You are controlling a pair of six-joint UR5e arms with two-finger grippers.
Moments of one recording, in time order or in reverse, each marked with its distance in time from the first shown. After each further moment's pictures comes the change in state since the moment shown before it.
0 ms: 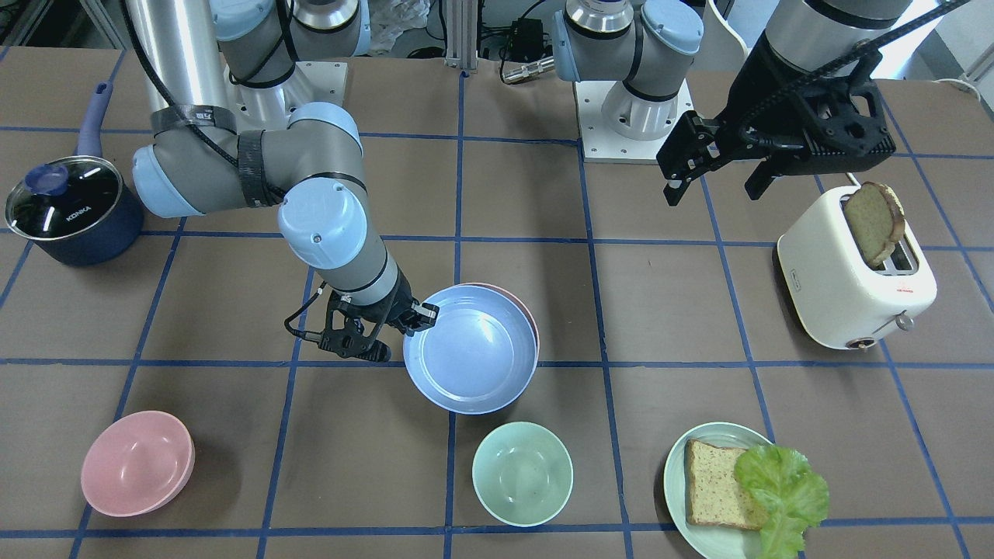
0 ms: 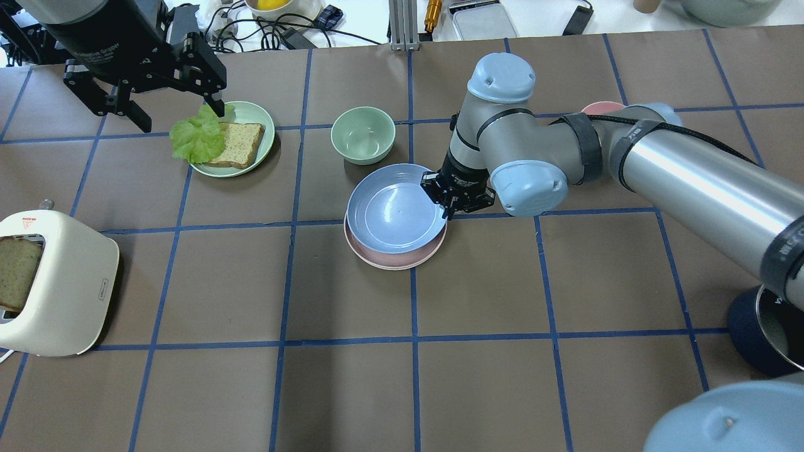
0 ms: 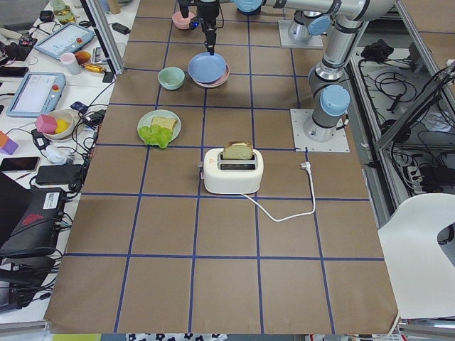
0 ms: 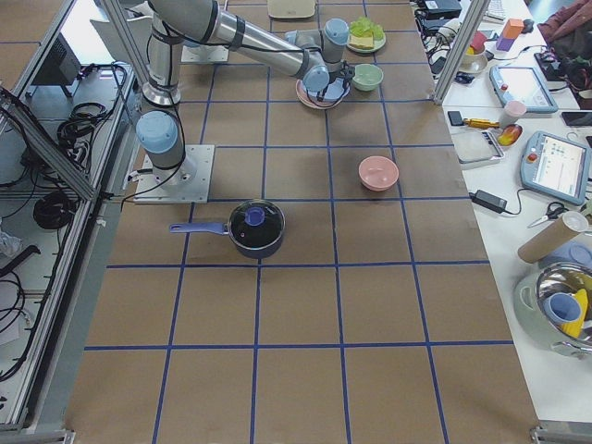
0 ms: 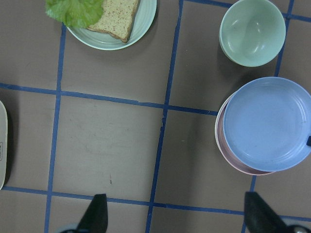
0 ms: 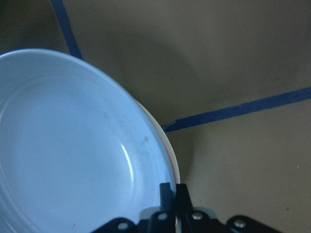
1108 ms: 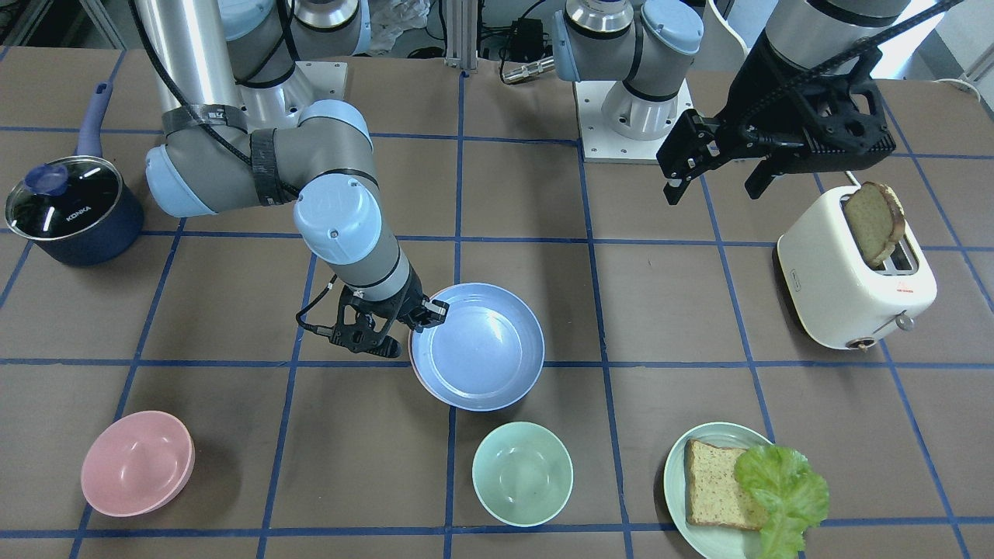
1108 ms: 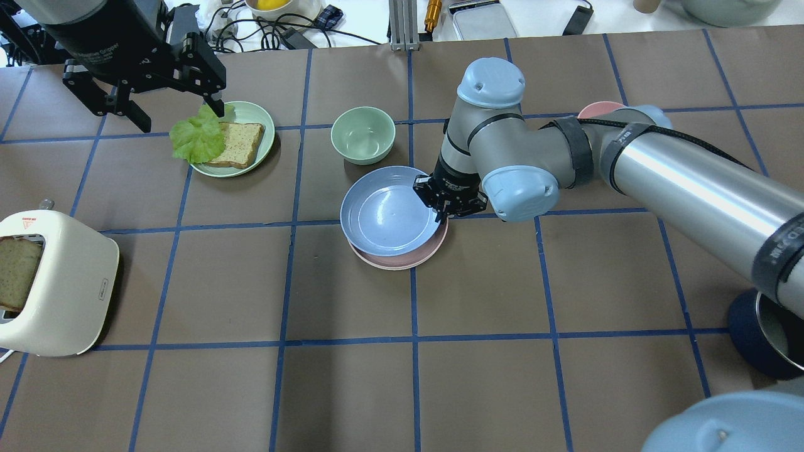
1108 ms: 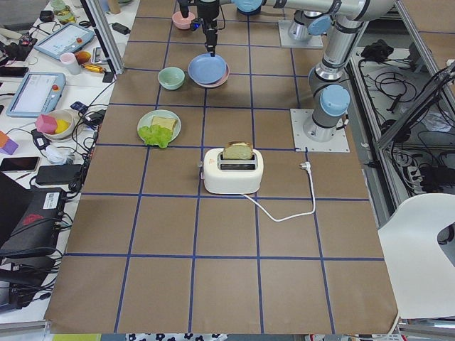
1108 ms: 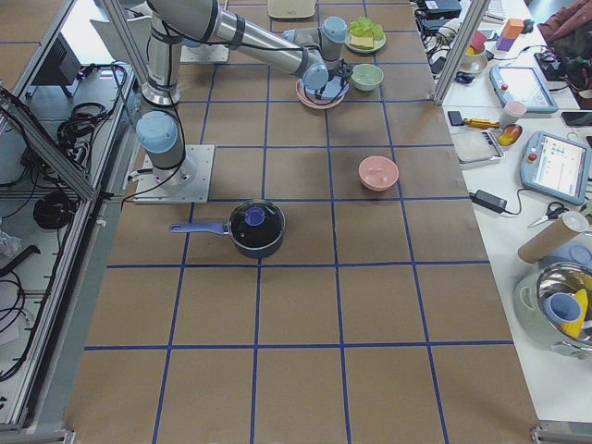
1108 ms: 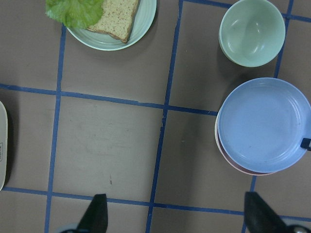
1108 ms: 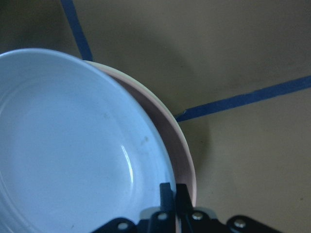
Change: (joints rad) left arm 0.000 0.004 -0.003 0.001 0.000 0.001; right arm 0.025 0.003 0.001 -0.005 -0.002 0.040
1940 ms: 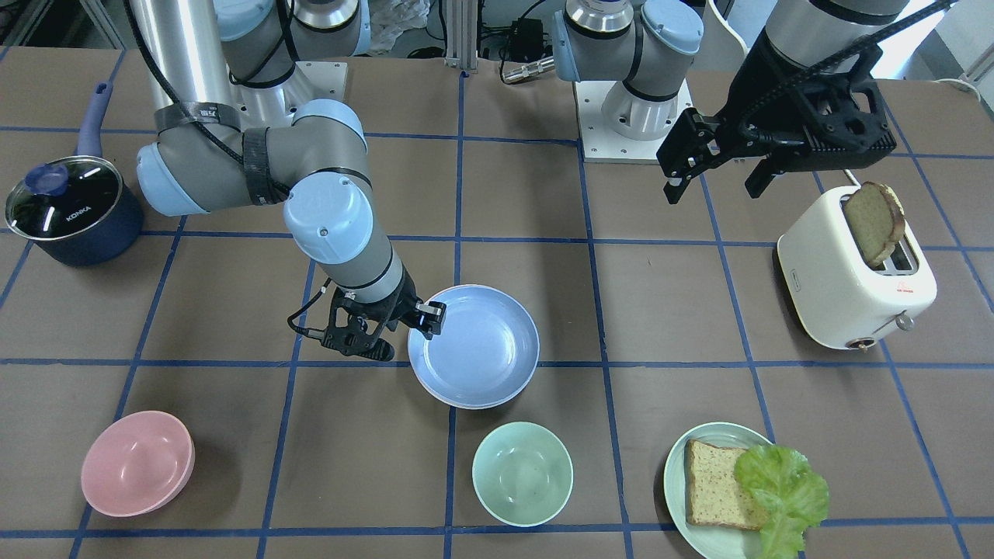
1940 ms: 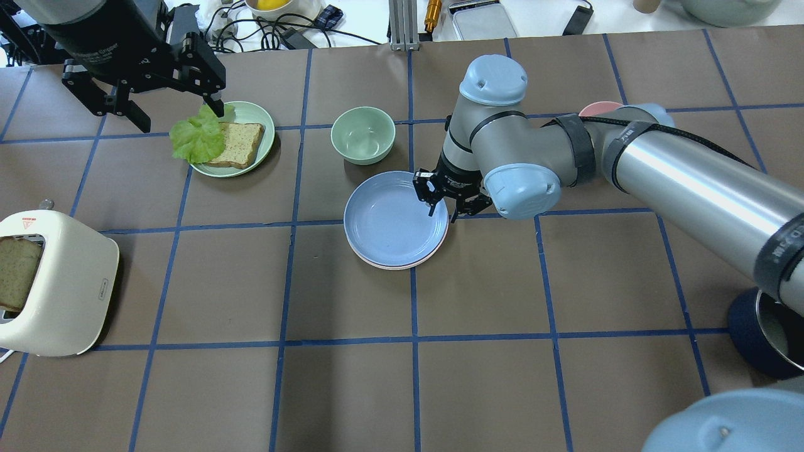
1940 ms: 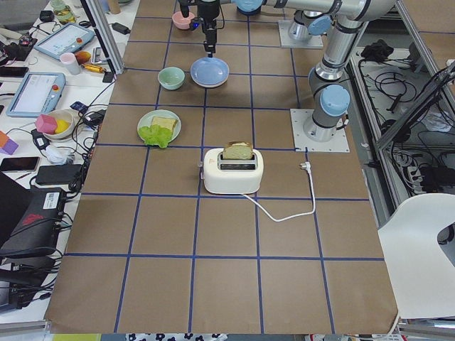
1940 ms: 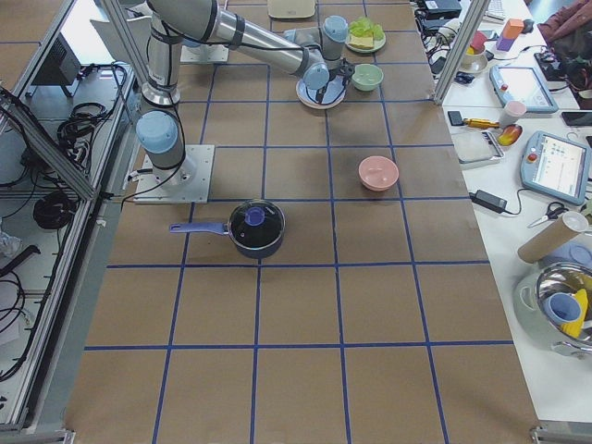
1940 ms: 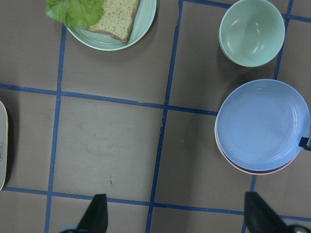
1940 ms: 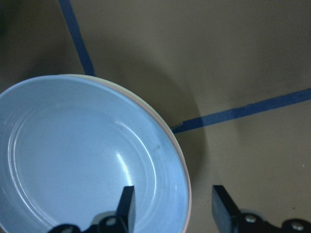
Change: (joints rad) left arm 0.000 0.002 0.000 0.000 0.000 0.000; right arm -0.018 -0.007 -0.013 -0.007 -0.008 -0.017
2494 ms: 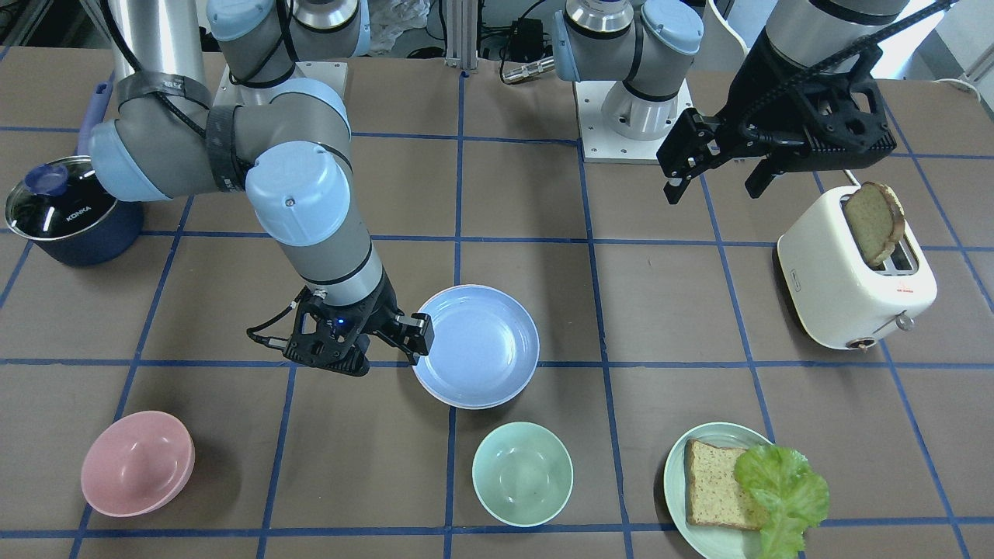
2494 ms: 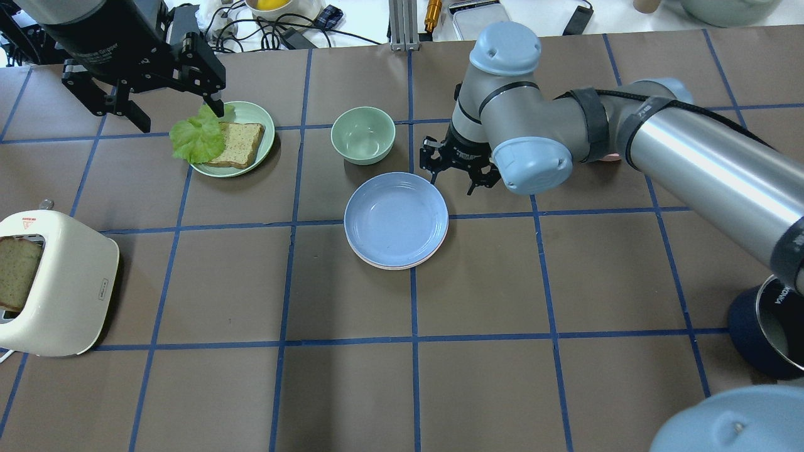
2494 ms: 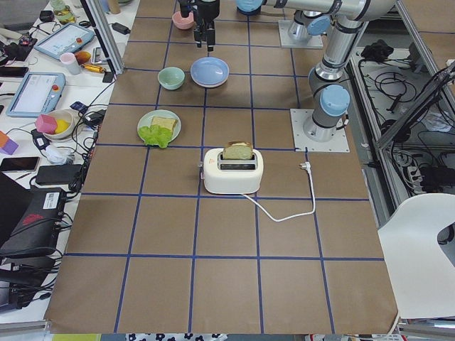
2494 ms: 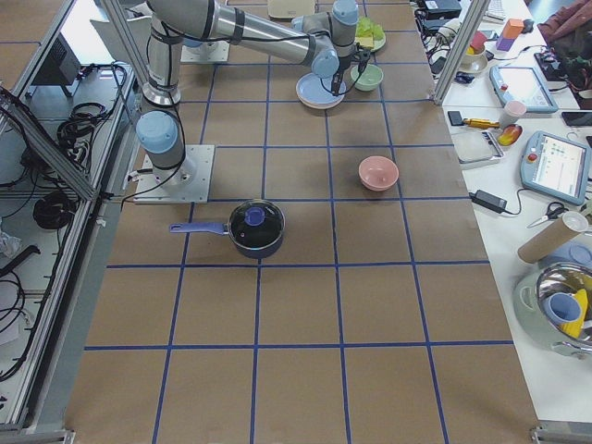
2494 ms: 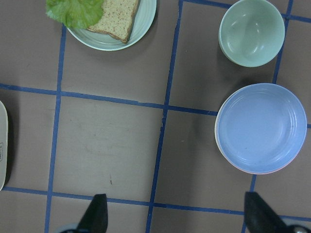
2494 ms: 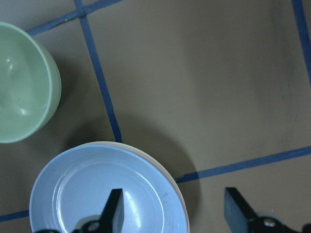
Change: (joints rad) left arm 0.000 0.000 0.000 0.000 0.000 0.000; right arm -0.020 -0.019 -0.153 0.048 -0.083 -0.045
